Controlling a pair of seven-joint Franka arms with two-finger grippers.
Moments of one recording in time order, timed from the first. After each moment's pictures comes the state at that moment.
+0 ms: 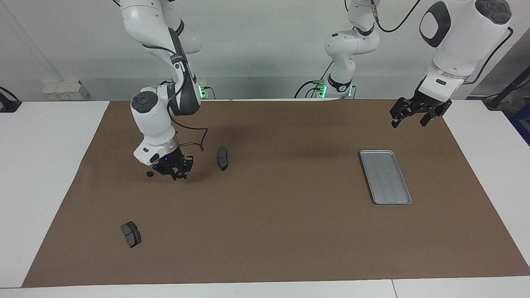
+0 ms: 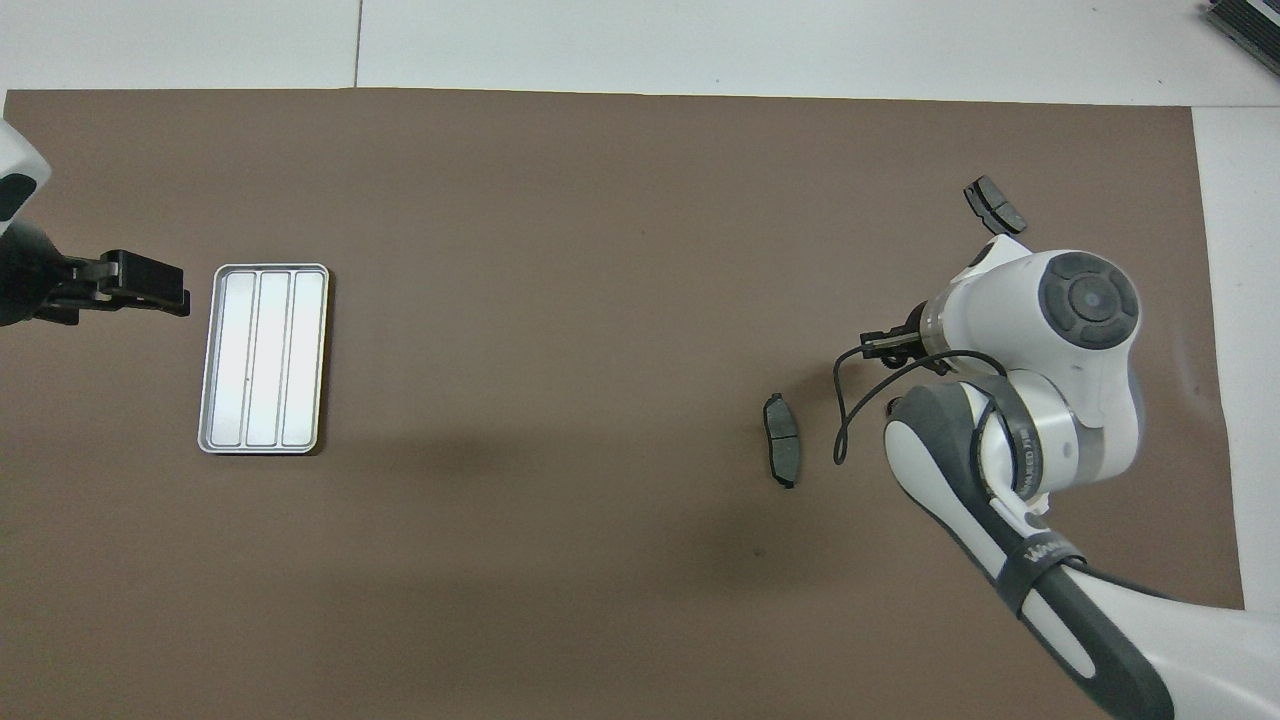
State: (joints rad) left arm 0.10 0.01 -0.15 -1.65 -0.02 1.68 0.01; right arm 0.01 0.22 0.08 -2.09 -0.01 2.45 0.00
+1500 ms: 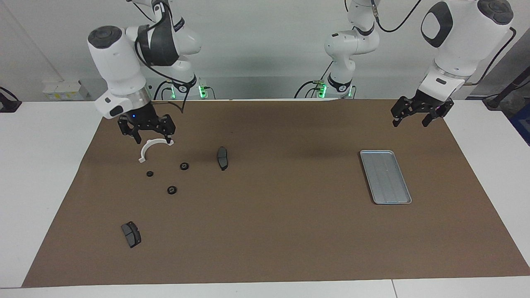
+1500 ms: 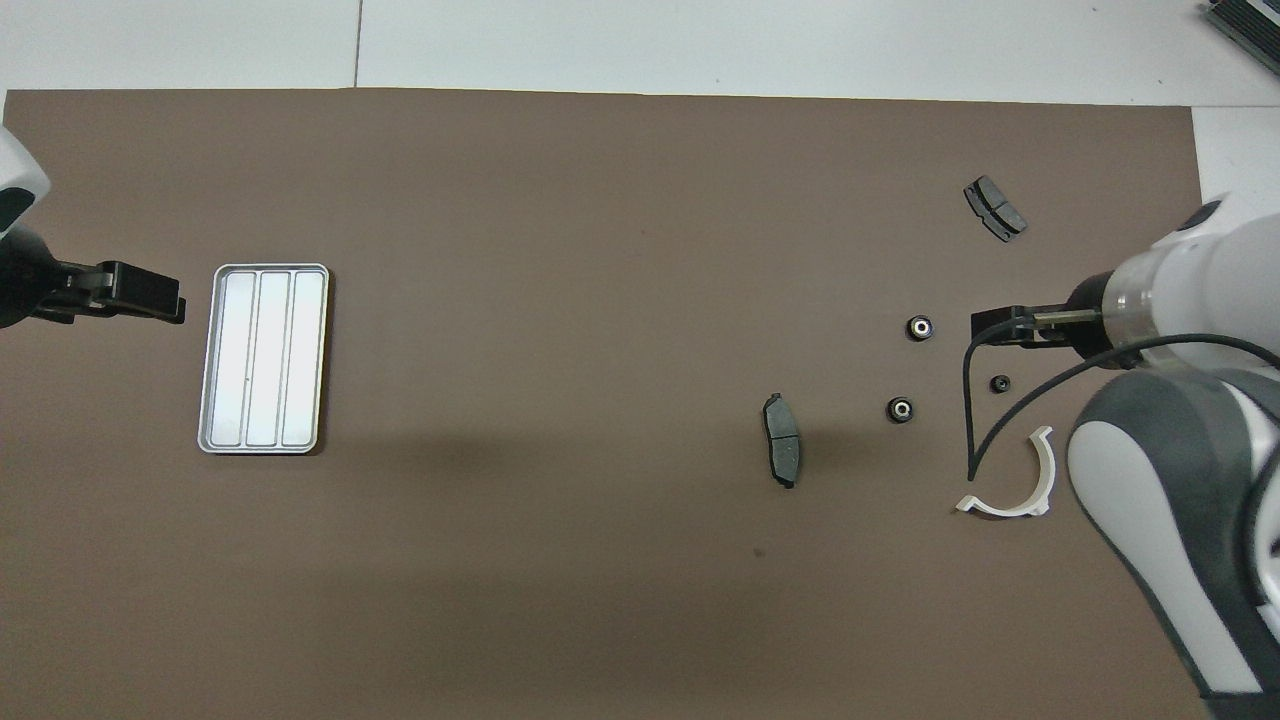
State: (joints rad) left arm 0.10 0.01 -0.14 -1.65 -0.02 1.68 0.03; right arm -0.02 -0.10 0.09 -1.88 -0.01 1.87 0.11
